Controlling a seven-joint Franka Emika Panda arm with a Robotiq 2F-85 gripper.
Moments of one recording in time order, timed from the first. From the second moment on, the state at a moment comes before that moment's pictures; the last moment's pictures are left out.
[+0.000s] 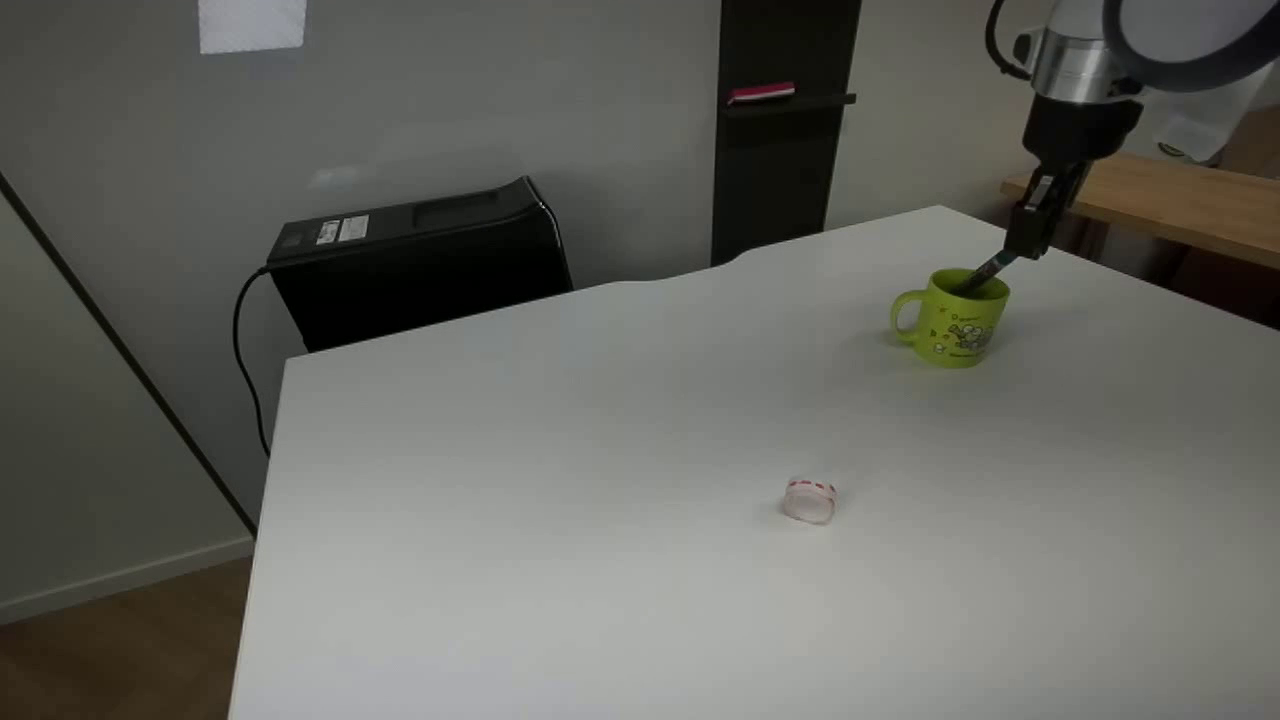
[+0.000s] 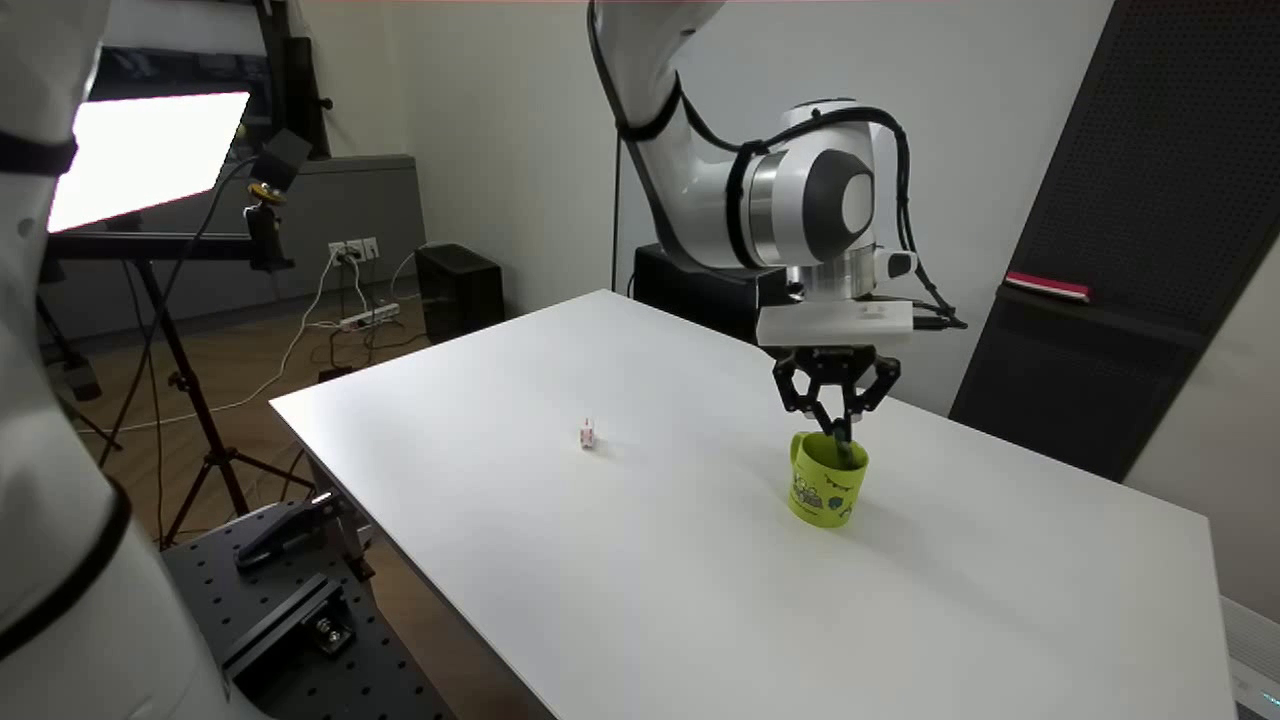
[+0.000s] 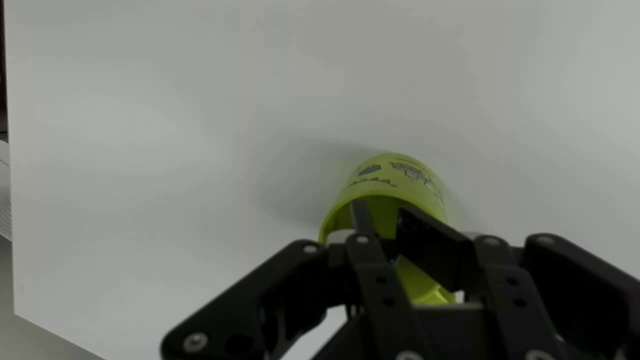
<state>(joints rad) -0.03 0.45 -0.15 -2.04 -0.30 2.60 -0.24</state>
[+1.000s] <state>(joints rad) -0.17 0.41 -0.03 -1.84 -0.02 2.25 -0.46</state>
